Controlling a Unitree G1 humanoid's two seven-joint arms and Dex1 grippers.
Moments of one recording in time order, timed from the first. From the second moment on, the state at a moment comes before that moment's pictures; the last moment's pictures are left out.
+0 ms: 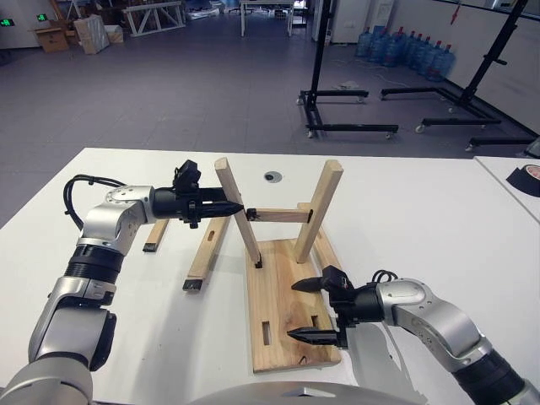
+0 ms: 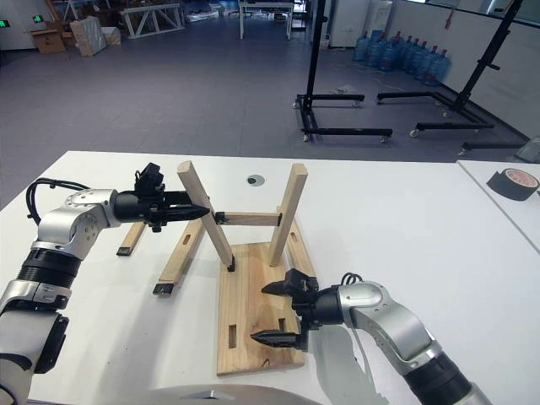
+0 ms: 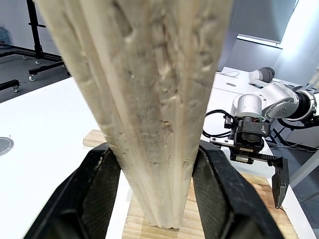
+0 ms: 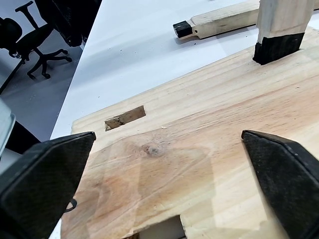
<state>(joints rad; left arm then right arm) -0.60 0.60 -0.15 0.36 -0.55 0.44 -1.32 0.01 -0.68 0.35 -0.31 0.45 0.52 1.01</state>
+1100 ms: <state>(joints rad) -0.54 0.63 -0.22 0.24 -0.55 0.34 -1.27 -0.03 -0.63 0.21 -0.41 0.52 0.53 0.96</state>
